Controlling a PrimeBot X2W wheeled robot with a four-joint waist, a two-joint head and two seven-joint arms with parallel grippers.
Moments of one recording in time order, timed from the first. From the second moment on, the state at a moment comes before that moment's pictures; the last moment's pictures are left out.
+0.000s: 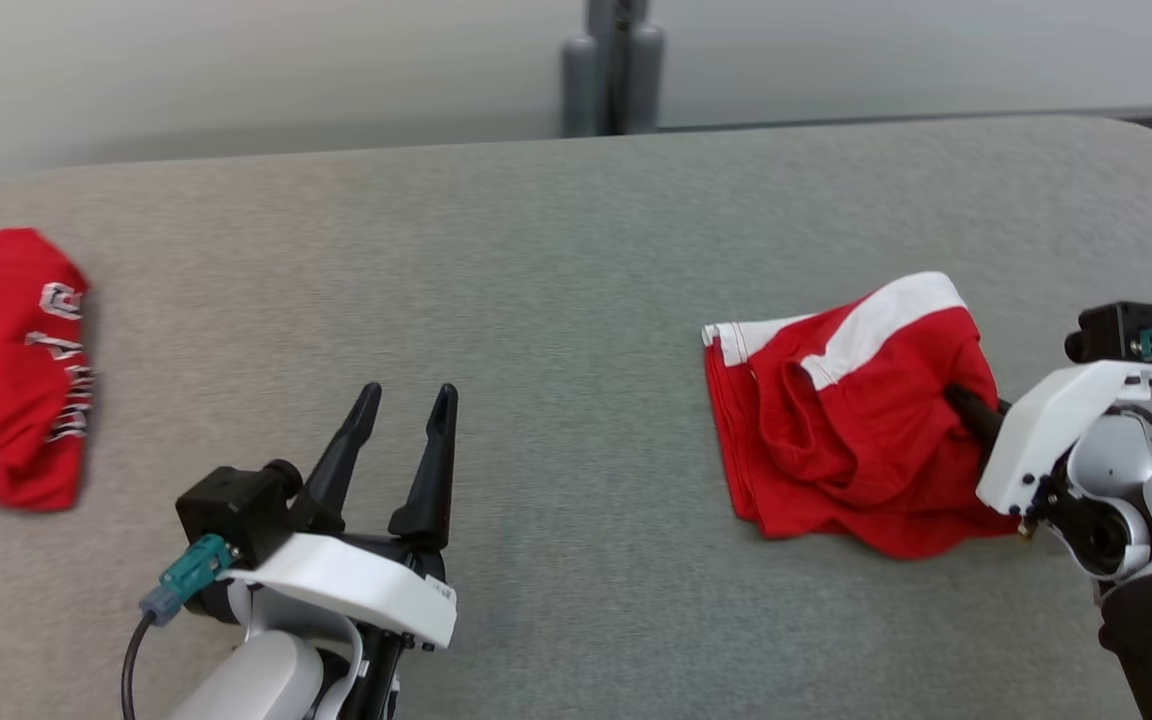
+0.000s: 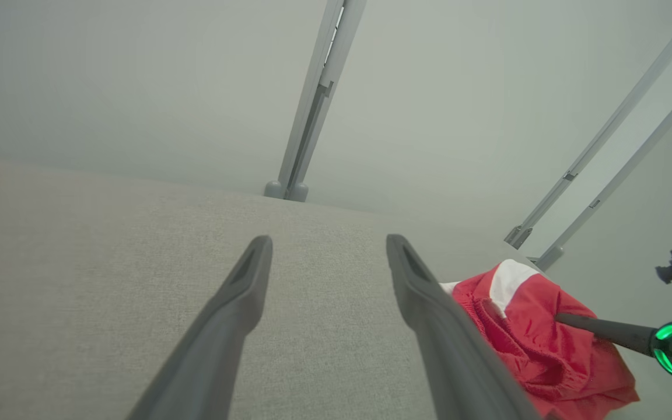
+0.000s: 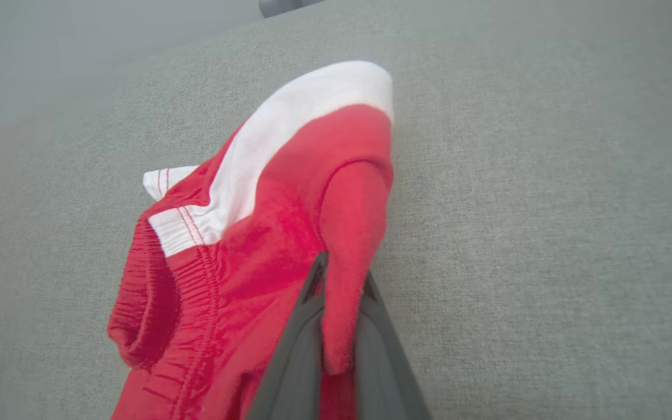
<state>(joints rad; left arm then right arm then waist) -0.26 0.34 -0.62 0.00 -0.84 0.28 -0.23 -0.53 -0.25 0.16 0.61 0.60 0.13 0.43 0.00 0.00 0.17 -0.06</state>
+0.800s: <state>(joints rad) -0.39 0.40 -0.63 -0.14 -0.76 0.33 -0.15 -0.86 -0.35 0.21 0.86 0.53 0.13 0.28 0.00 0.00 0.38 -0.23</state>
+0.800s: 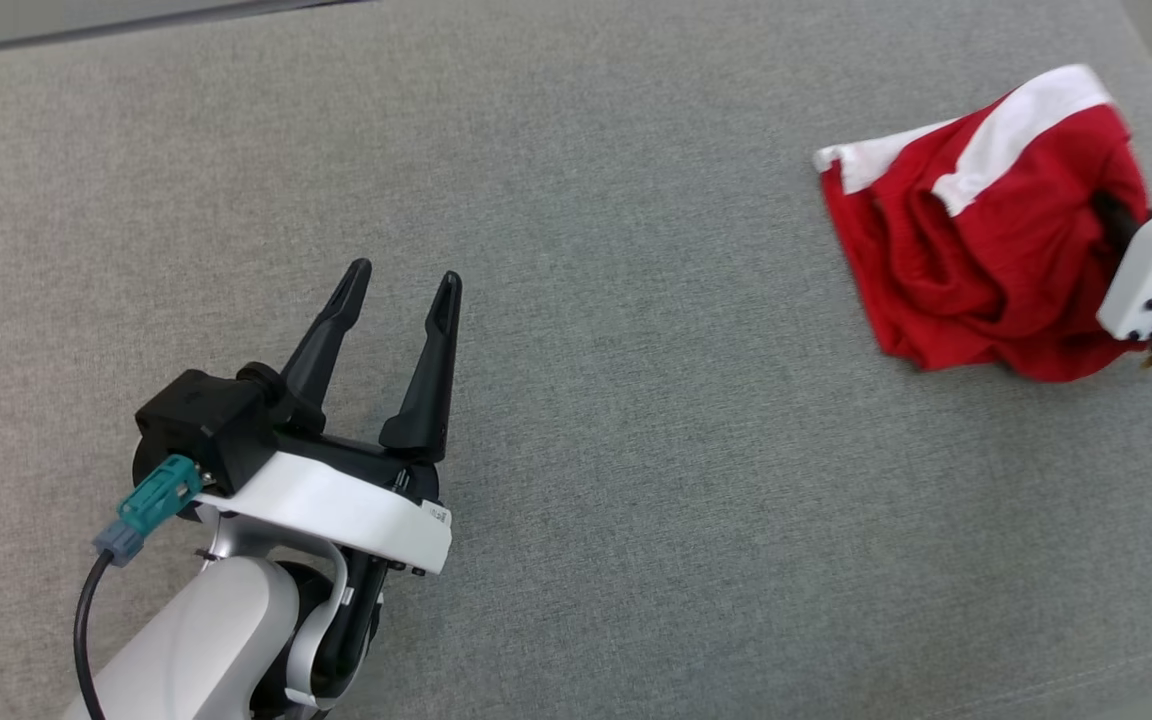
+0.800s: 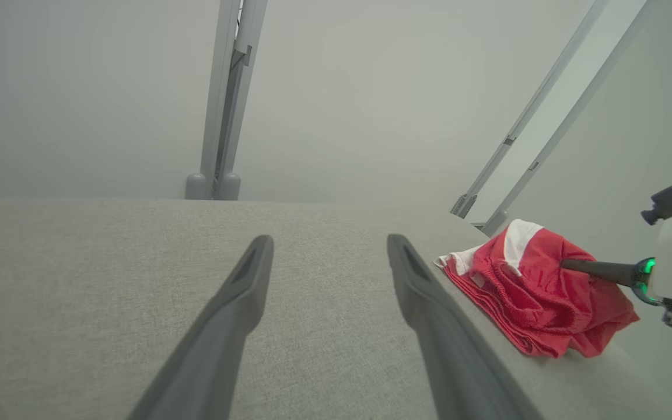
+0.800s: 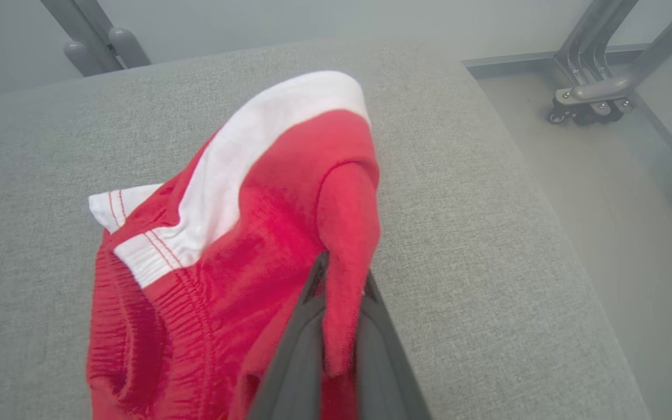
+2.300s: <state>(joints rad) -0.38 0.43 -0.62 -0.11 -0.75 0.37 -0.15 -0.95 -0.41 0.32 1.11 0.40 0.13 -0.18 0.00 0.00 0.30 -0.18</state>
